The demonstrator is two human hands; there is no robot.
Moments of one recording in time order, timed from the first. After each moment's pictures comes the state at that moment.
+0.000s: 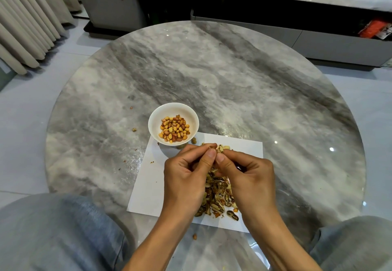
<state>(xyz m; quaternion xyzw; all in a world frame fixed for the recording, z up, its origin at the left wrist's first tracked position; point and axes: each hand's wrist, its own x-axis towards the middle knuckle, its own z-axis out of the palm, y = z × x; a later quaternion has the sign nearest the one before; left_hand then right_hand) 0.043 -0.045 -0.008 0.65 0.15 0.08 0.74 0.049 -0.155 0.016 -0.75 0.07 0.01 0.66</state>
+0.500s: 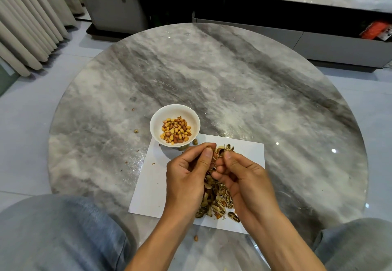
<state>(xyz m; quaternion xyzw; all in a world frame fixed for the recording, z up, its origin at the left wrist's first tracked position) 0.044 -0.048 -0.008 0.60 0.18 0.05 0.78 0.056 -0.155 0.007 -0.51 0.23 0.16 0.82</state>
